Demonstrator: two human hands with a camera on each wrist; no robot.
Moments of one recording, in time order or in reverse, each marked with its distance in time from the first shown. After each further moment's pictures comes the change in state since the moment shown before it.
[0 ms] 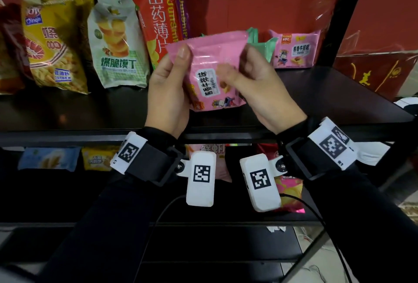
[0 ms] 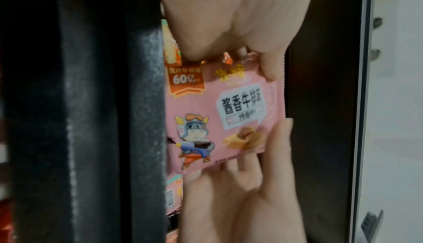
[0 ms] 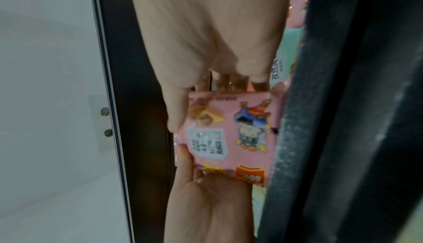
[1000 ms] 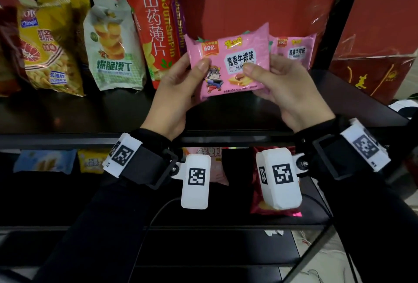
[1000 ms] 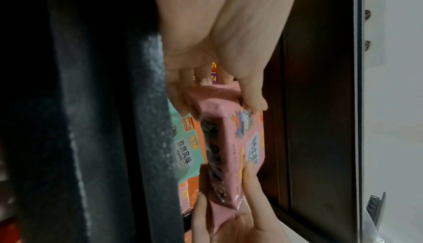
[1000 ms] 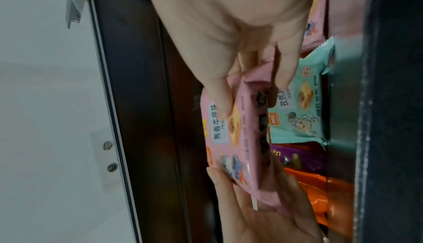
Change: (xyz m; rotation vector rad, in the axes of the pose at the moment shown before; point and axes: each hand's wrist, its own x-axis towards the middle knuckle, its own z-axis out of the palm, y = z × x) left_hand -0.002 0.002 0.008 0.294 -0.086 -0.232; right_hand 0.002 -0.003 -0.046 -0.118 0.198 0.179
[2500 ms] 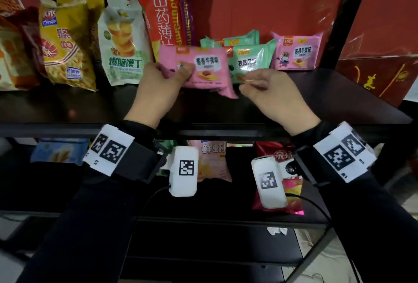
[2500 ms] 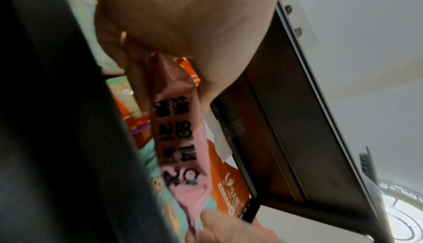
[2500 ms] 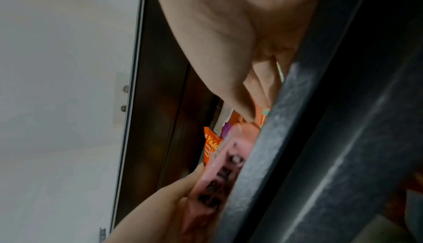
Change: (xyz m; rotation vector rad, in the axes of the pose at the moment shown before) left_hand 0.001 0.018 -0.032 0.715 0.397 -0.008; right_hand -0.004 0.015 0.009 -0.488 -0.024 -0.107
